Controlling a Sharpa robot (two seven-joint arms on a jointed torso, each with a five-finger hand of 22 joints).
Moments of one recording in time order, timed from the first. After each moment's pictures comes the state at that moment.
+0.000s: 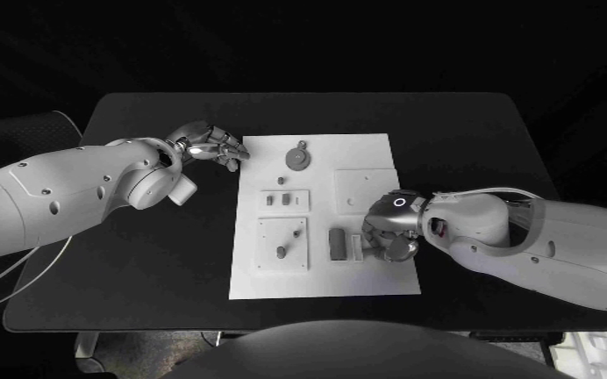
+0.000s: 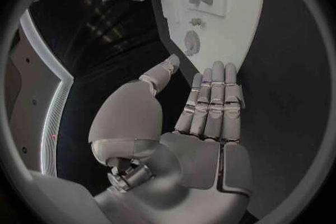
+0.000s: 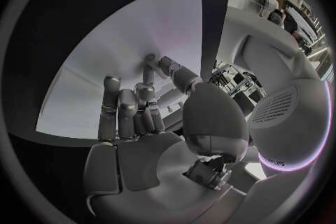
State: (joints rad) left arm 1.25 -0.84 -0.23 1.28 -0.52 -0.14 0.12; left_hand 1.09 -0.15 0.50 -0.20 0.05 0.84 0.19 0.28 0.47 1.08 0.16 0.08 0.17 0.98 0.09 0.41 0.68 0.04 0.95 -0.01 0.08 1.11; right arm 1.13 -0.93 -0.24 1.69 -1.92 0.00 -0.03; right_hand 1.02 -0.13 0.65 -0.22 0.18 1.05 0.09 0.38 0.54 1.07 -0.02 1.25 0.96 1.07 -0.08 1.58 0.86 0.26 0.98 0.03 0.99 1.31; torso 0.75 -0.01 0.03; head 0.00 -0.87
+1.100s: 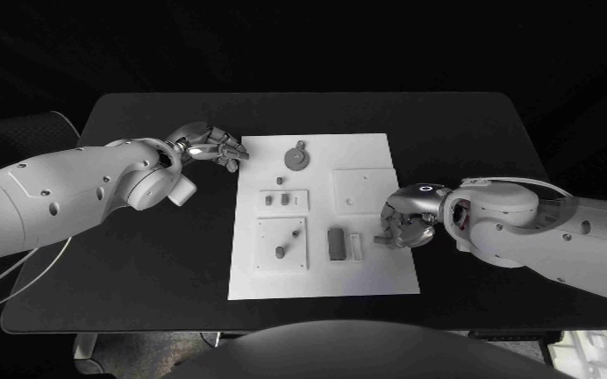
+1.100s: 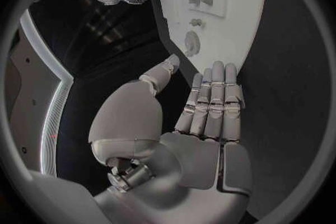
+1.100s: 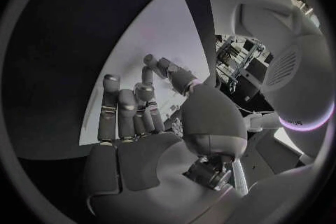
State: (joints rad) left arm 1.25 -0.84 -0.23 1.28 -0.52 -0.14 0.12; left_hand 1.09 -0.15 0.50 -0.20 0.05 0.84 0.19 0.28 0.47 1.08 0.16 0.08 0.17 0.98 0.09 0.41 0.68 0.04 0.95 -0.01 0.08 1.11; right arm 1.18 -1.01 -0.25 1.72 -1.57 0.00 -0.16; right_hand 1.01 -0.09 0.66 -0.27 0.19 1.07 0.07 0.40 0.51 1.08 -0.03 1.25 0.96 1.07 -0.07 1.58 0.86 0.25 0.98 0.03 0.99 1.31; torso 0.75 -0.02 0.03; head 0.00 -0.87
